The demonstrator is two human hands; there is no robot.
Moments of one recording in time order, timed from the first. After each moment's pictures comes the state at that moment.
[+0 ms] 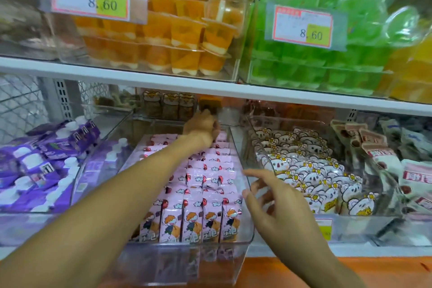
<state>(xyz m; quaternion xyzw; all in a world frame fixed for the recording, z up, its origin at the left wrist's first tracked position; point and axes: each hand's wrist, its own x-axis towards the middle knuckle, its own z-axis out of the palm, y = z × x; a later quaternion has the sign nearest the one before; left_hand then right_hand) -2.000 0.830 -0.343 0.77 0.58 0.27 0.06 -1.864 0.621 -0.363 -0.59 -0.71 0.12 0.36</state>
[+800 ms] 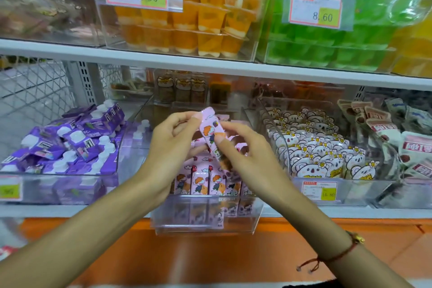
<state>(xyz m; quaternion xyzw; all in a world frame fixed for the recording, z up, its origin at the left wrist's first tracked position) -2.079 0.627 -0.330 0.50 0.40 0.60 0.49 -1.937 0.615 -0.333 -0.49 -0.70 0.25 0.45</state>
